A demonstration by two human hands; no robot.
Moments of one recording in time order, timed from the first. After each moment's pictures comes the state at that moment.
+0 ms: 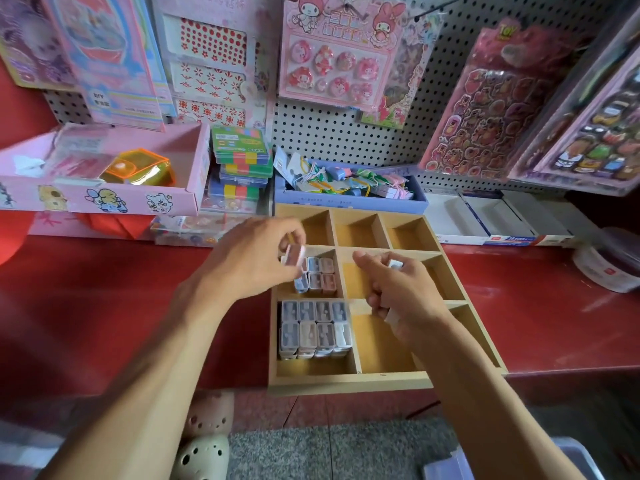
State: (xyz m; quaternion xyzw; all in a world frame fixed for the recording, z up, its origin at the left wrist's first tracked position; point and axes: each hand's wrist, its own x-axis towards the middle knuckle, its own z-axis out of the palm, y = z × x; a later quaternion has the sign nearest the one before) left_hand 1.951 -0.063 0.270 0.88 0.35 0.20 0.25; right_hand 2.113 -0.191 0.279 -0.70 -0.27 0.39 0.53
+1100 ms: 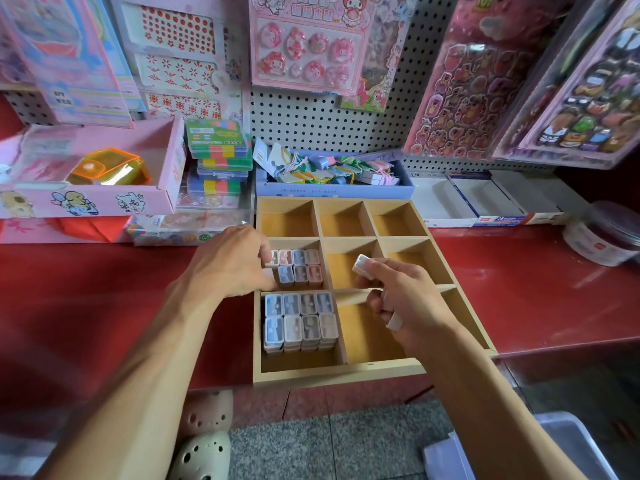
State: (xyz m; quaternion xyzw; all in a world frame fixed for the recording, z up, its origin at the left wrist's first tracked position) left_hand 1.962 -0.055 0.248 0.87 0.45 0.06 0.17; right_hand 2.130 -0.214 0.263 -0.69 -0.21 0.43 0.55
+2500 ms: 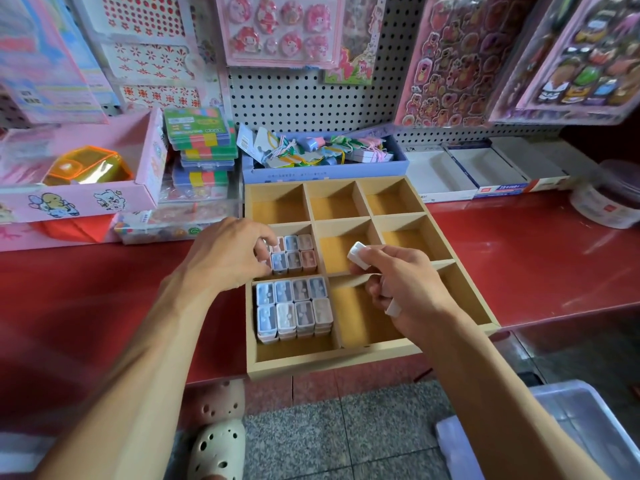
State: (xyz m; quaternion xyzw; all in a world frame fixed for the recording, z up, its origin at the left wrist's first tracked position) left_hand 1.970 -0.056 0.243 0.90 0.41 0.06 0.17; right_hand 2.138 -0.222 0.249 -0.68 -0.19 0.43 0.56
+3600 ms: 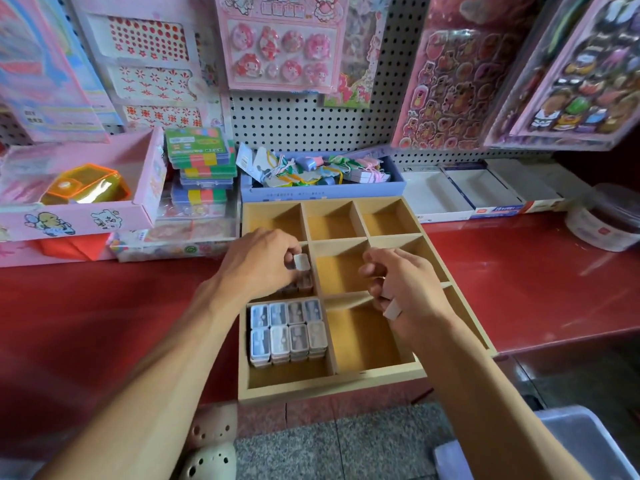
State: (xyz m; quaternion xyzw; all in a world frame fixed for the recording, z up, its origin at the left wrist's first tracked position) left_hand 2.012 -0.059 0.242 0.91 0.37 0.11 0.15; right_hand 2.148 -0.206 0.263 -0.67 -0.13 0.41 0.60
